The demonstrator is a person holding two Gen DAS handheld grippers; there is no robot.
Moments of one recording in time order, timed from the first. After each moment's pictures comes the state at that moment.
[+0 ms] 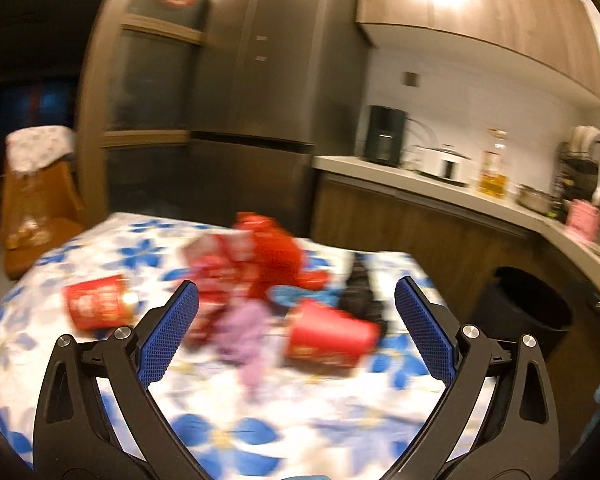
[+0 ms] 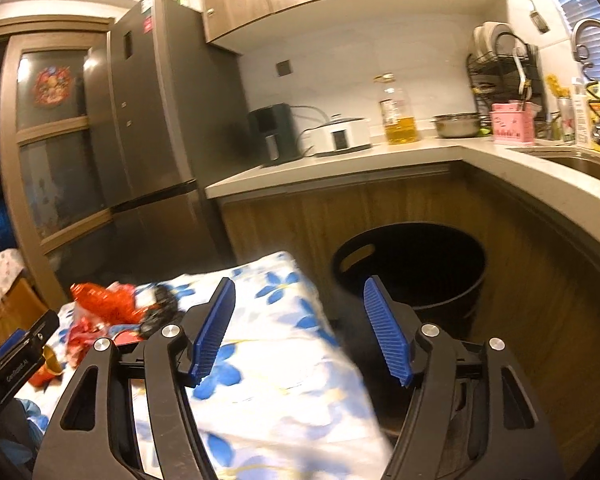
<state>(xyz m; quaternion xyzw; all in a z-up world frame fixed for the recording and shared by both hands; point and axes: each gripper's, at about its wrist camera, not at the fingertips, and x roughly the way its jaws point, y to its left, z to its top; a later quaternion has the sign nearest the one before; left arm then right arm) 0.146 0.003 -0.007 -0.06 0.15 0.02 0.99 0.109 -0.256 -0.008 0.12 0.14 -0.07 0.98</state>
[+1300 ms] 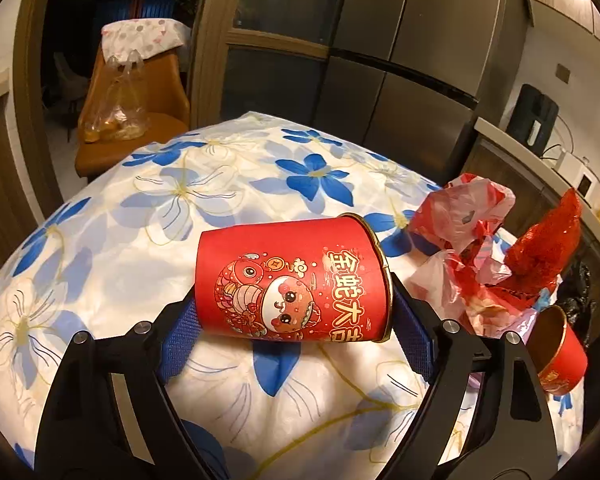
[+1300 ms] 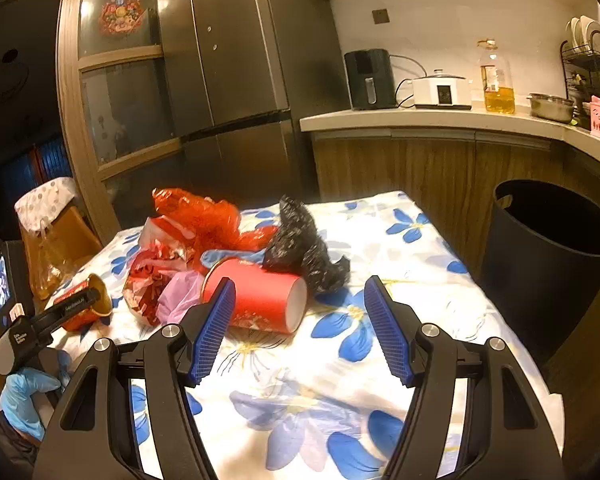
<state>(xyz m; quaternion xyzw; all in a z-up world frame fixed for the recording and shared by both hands) 0.222 0.186 -0.088 -0.17 0.29 0.18 0.92 0.166 -0.128 -0.053 0.07 0.22 0.05 0.97</state>
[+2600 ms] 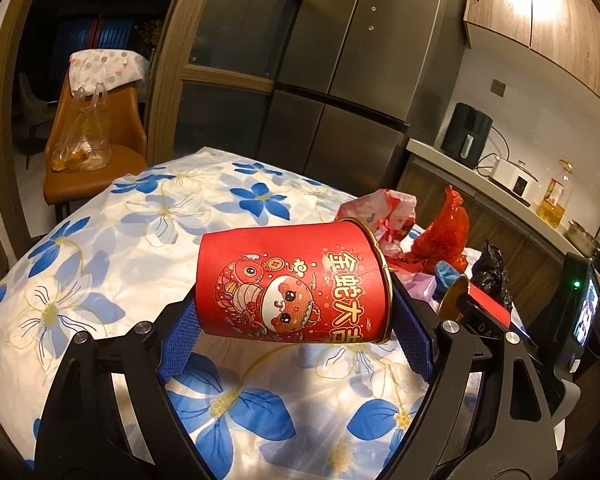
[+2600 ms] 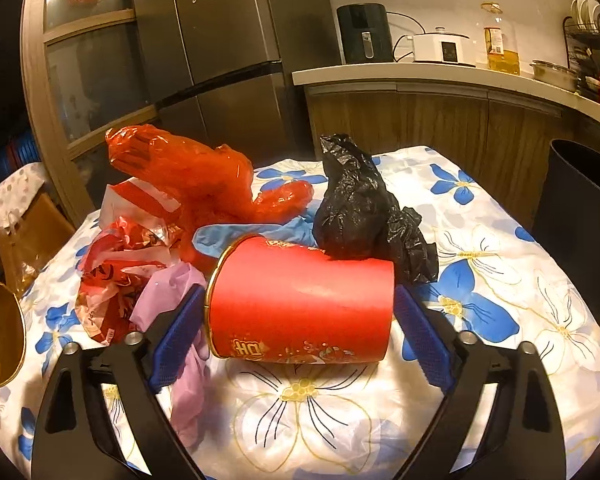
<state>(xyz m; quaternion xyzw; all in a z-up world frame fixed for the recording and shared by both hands) 0.144 0.157 -0.053 -0.16 0.22 0.09 0.96 0.250 -0.072 -0.098 0.08 0.28 0.01 0.96</state>
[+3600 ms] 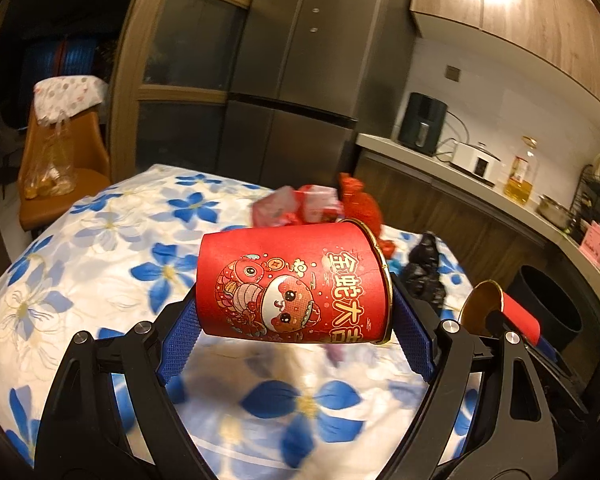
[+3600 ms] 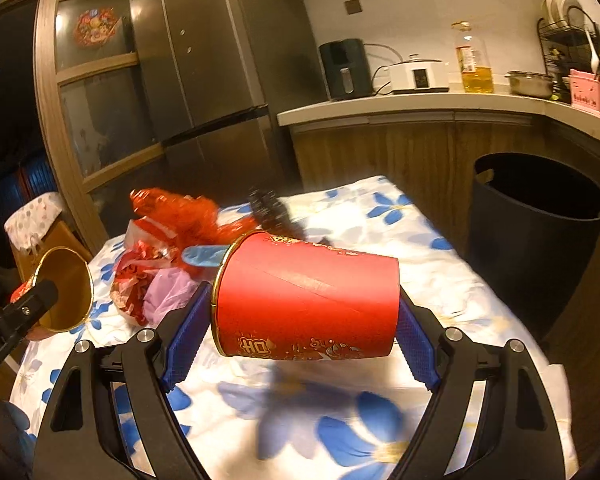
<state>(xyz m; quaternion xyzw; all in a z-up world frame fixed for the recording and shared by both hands) 0.134 0.072 -0.030 -0.12 0.21 0.03 0.97 0.151 -0.158 -0.058 0.11 0.22 0.01 0.97</state>
